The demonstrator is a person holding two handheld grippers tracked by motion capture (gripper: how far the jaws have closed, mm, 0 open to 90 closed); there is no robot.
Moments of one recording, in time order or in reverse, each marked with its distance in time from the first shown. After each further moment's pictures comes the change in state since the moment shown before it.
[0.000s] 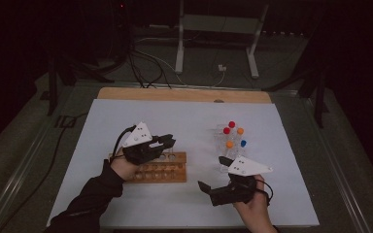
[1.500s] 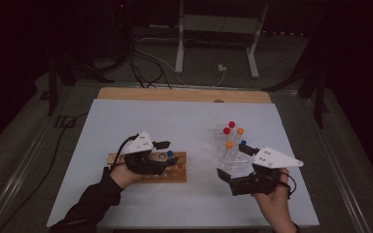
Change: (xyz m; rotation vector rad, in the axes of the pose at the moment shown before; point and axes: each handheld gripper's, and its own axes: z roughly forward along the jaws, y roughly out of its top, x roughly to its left) left arm -0.011 -0.017 -0.001 0.036 -0.106 -0.056; right arm -0.033 0.022 -0.046 -0.096 -0.086 -0.022
